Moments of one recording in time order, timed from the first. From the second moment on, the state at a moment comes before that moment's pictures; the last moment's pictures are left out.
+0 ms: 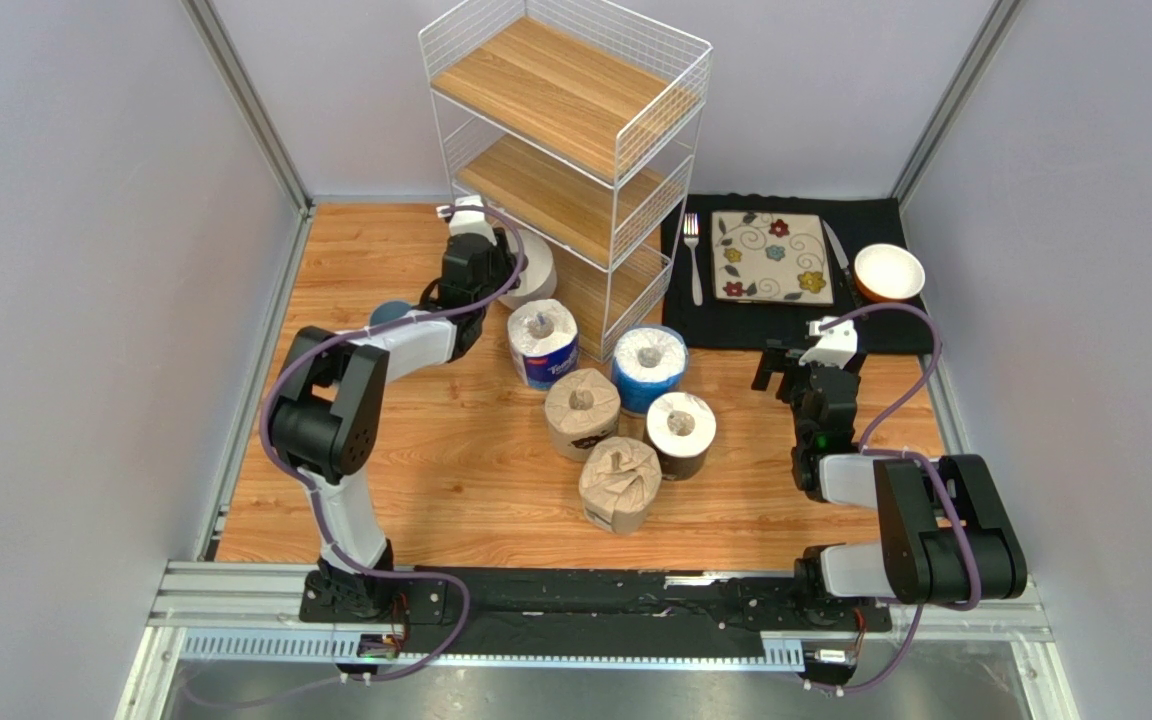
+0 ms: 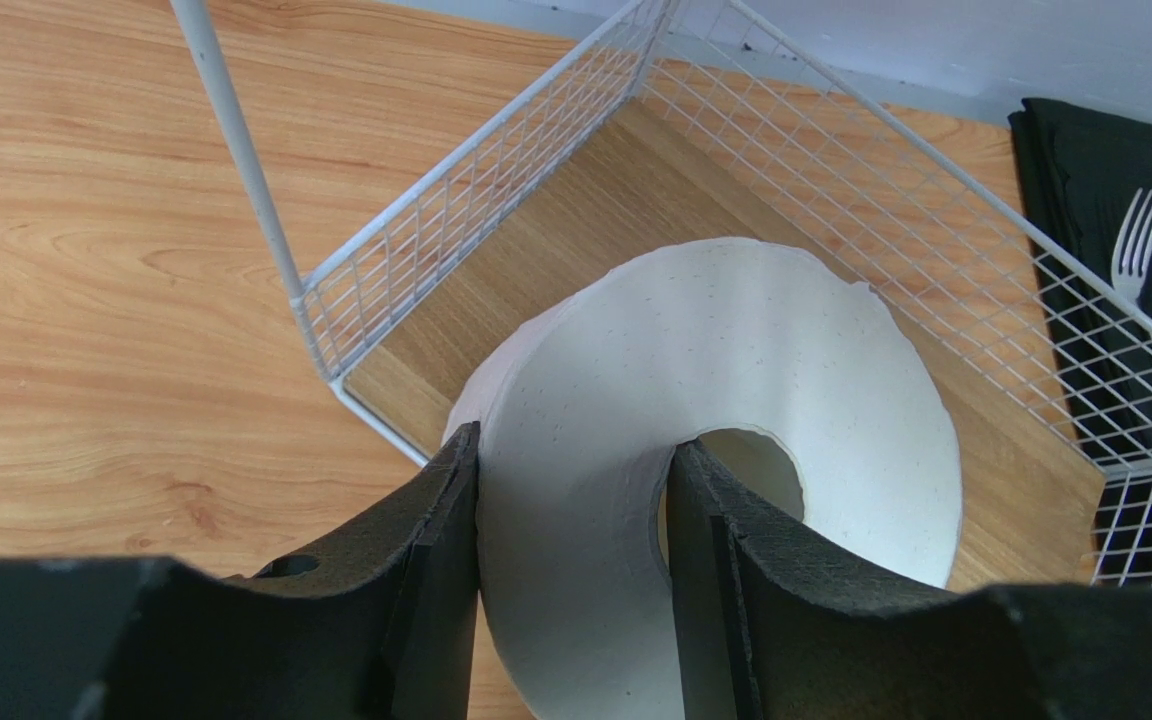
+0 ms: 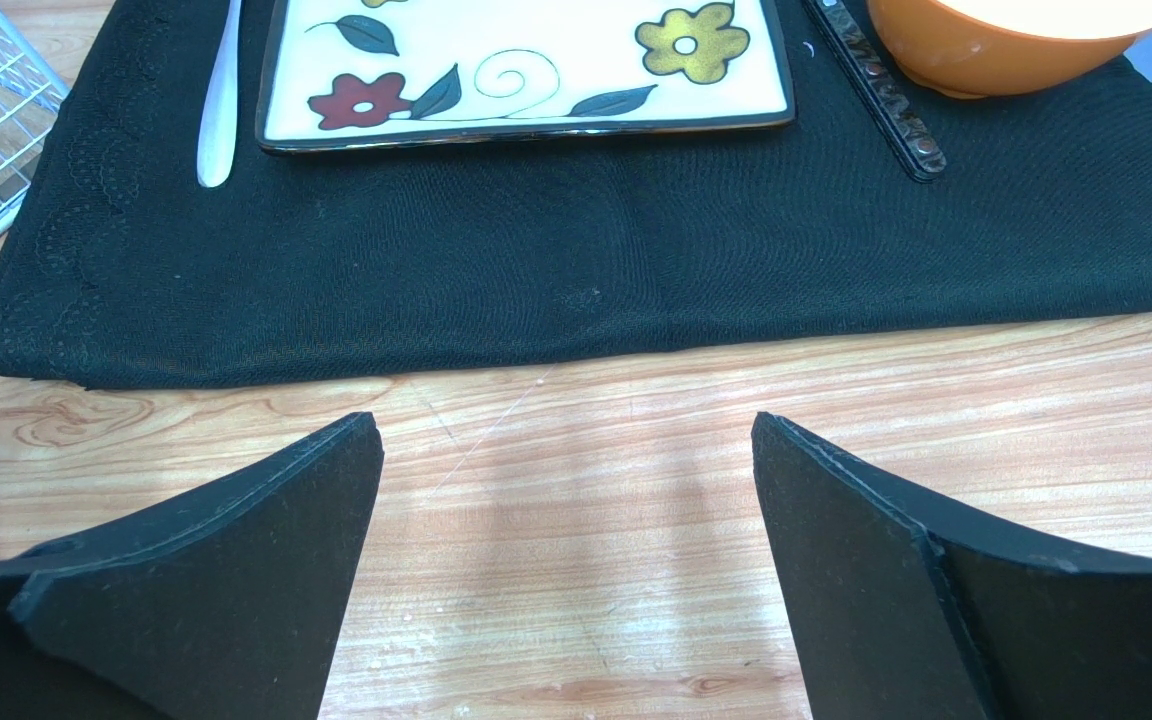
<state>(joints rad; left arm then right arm) -0.37 1.84 1.09 0.43 -0.25 -0.34 0.06 1.36 0.23 0.91 0.18 0.06</state>
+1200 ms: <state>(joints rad) -0.37 1.69 0.93 0.50 -0.25 -0.52 0.06 1.36 0.23 0.91 0.18 0.06</state>
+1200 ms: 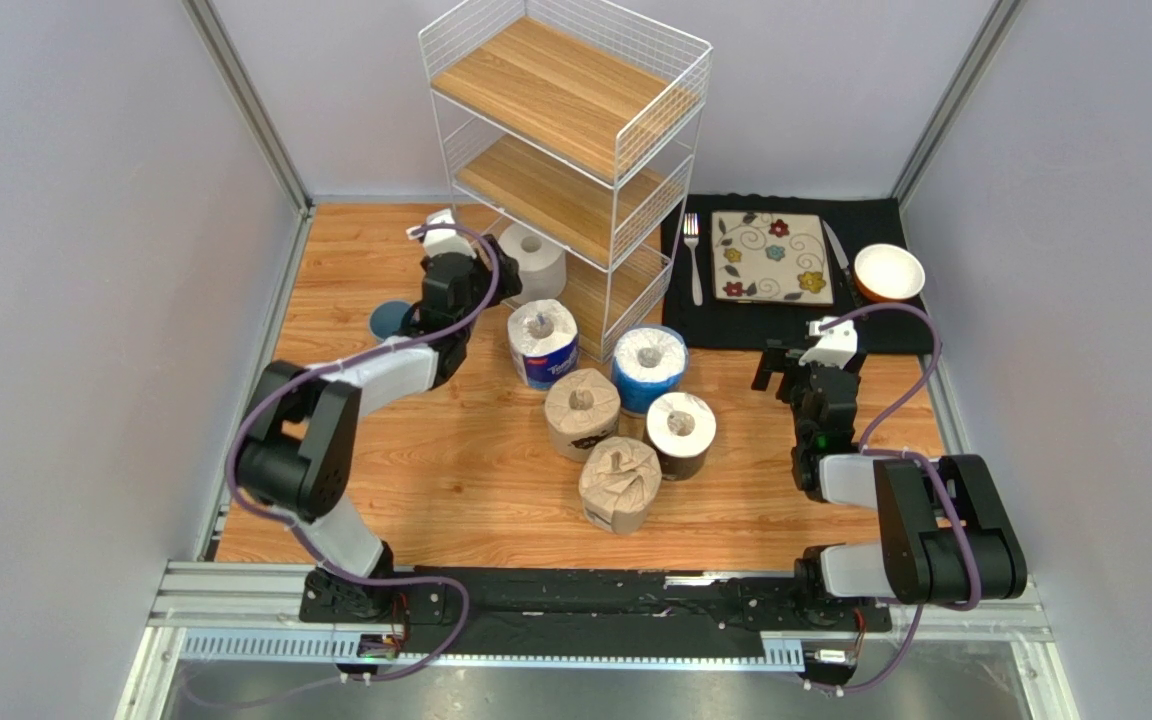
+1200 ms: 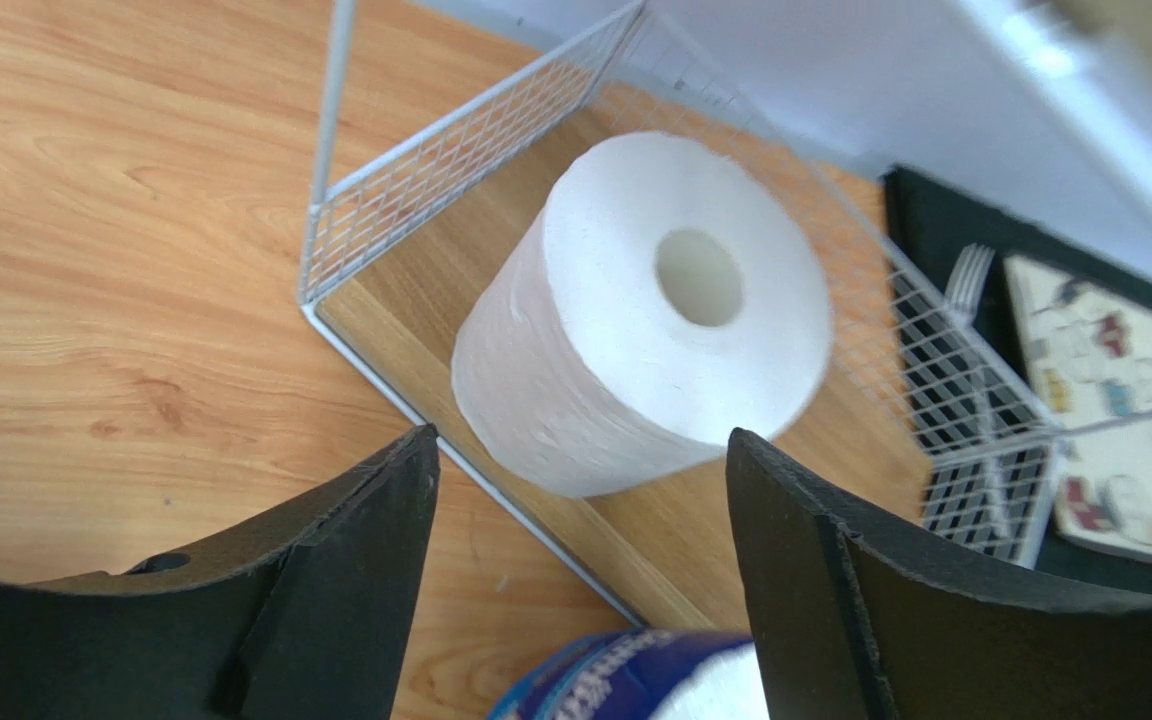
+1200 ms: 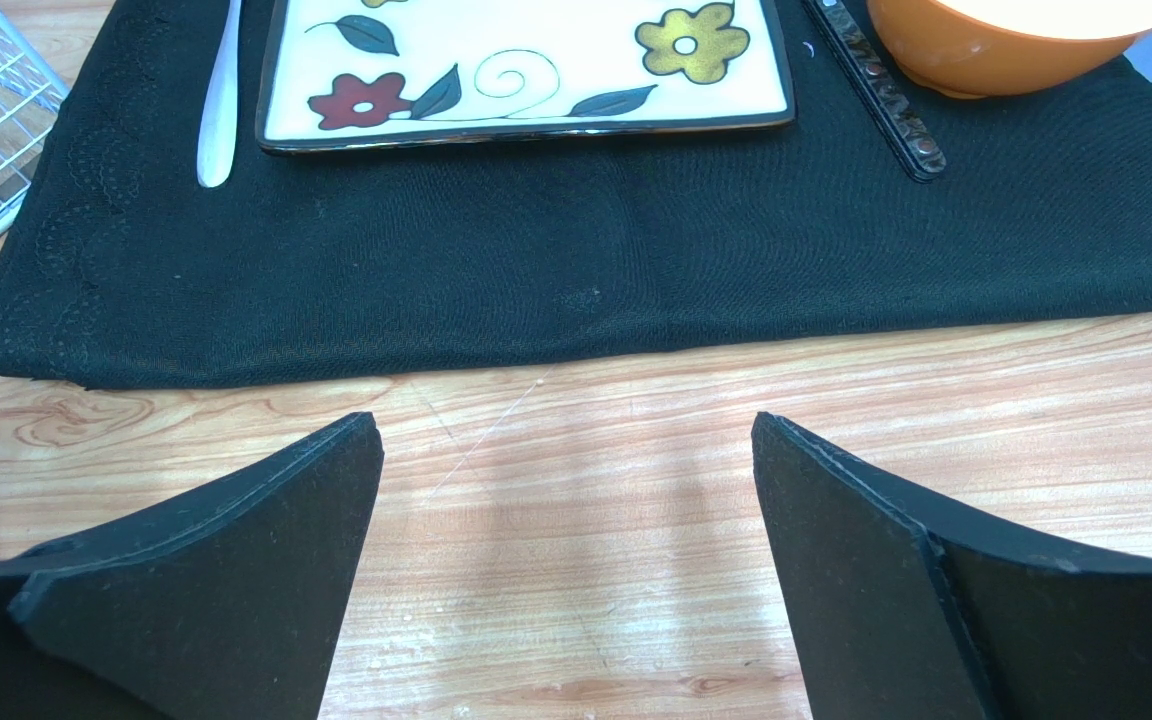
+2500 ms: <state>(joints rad) -0.39 1.58 0.78 0.36 0.09 -0.50 0.06 1.36 0.23 0.91 0.18 0.06</state>
